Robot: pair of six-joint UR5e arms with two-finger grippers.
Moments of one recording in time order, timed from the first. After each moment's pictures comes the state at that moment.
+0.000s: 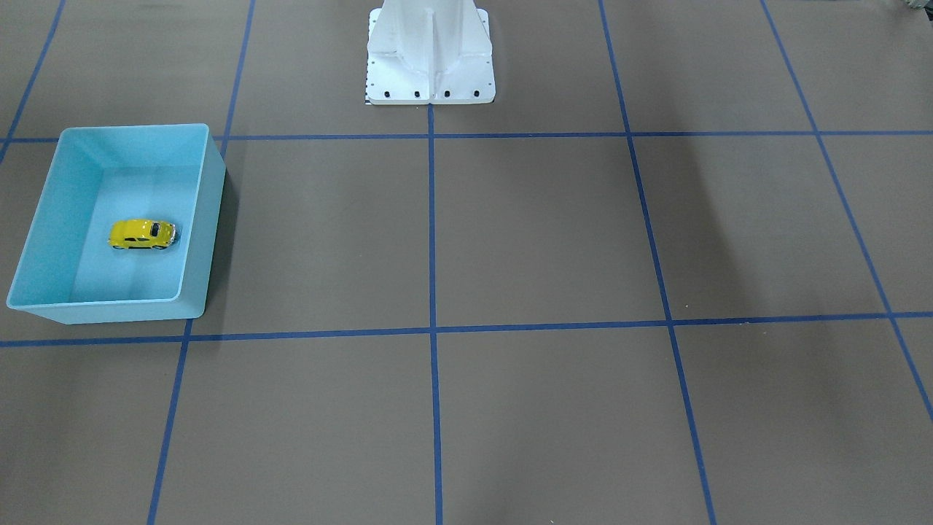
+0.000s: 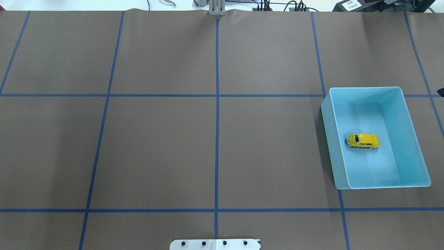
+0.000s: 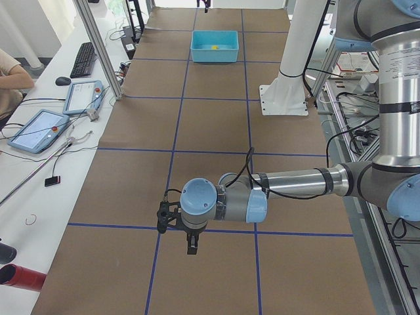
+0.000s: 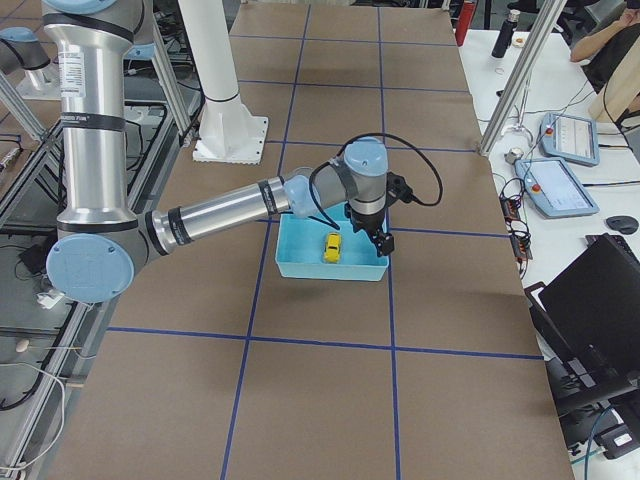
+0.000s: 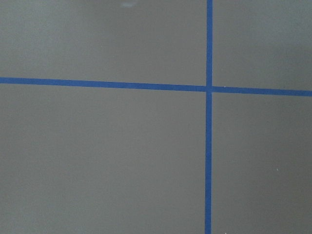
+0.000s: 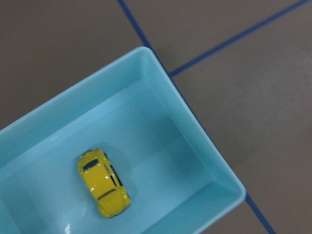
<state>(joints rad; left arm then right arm) -1.68 -1.44 -1.62 -1.74 -2.42 -0.01 1.39 -1.59 1.87 -1.49 2.32 -0.17</state>
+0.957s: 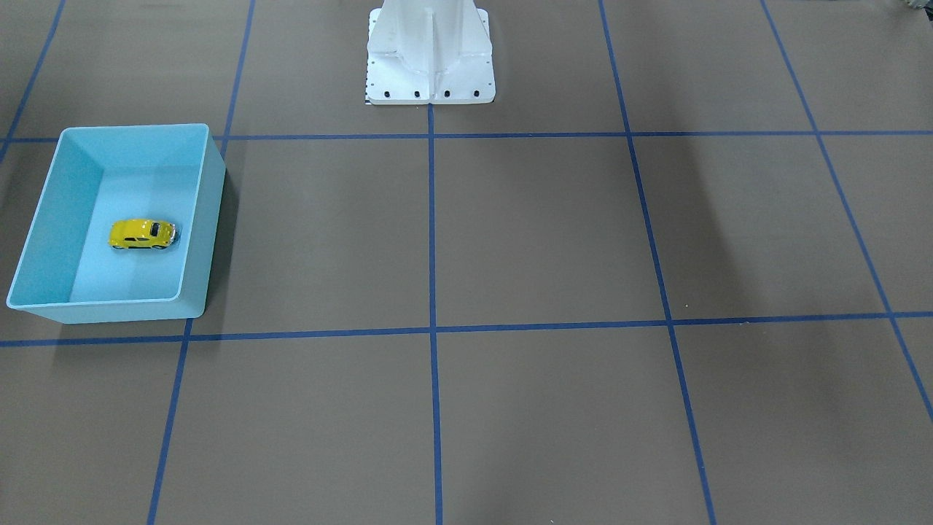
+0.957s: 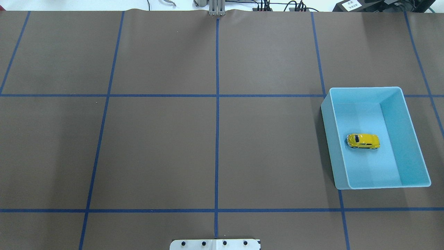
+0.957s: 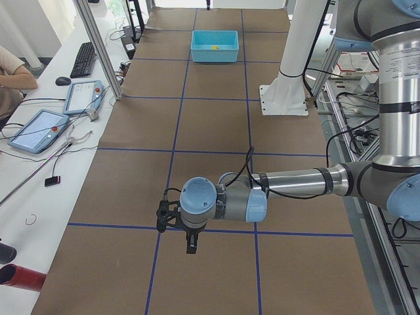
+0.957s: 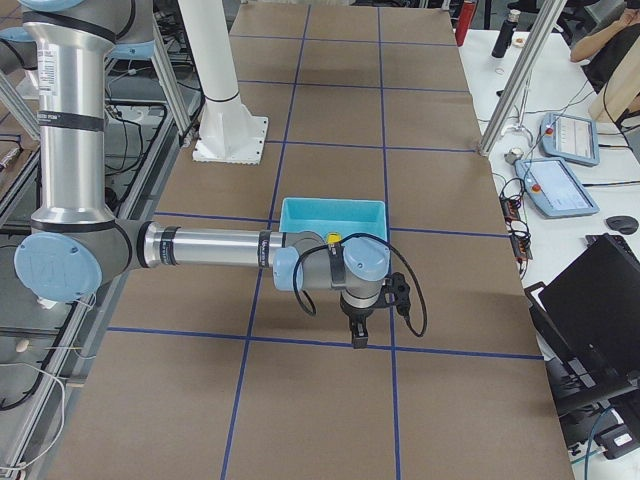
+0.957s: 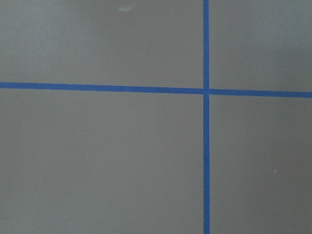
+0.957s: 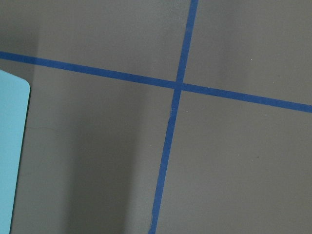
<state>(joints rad) -1.68 -1.44 -1.62 -1.74 -2.42 -0.01 1.52 -1.63 1.63 -1.50 2.35 0.00</state>
